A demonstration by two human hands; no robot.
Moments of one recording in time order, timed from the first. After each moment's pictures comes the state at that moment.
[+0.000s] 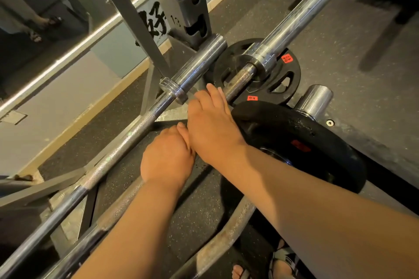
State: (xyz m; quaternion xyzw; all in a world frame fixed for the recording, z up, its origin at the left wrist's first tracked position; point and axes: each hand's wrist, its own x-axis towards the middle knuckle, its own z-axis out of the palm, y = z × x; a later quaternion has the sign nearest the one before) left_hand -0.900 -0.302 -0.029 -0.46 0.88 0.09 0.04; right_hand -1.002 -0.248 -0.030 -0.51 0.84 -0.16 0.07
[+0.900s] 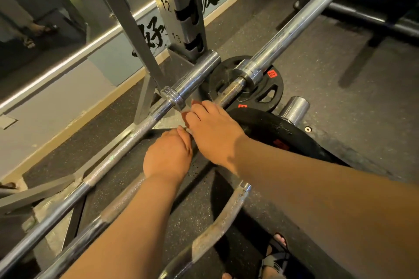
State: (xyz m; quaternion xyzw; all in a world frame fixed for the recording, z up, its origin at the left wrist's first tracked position) left_hand -0.900 -0.298 -0.021 -0.45 0.89 0.11 0.02; right_hand -1.013 -0.223 0.009 -0.59 0.80 -0.07 0.10
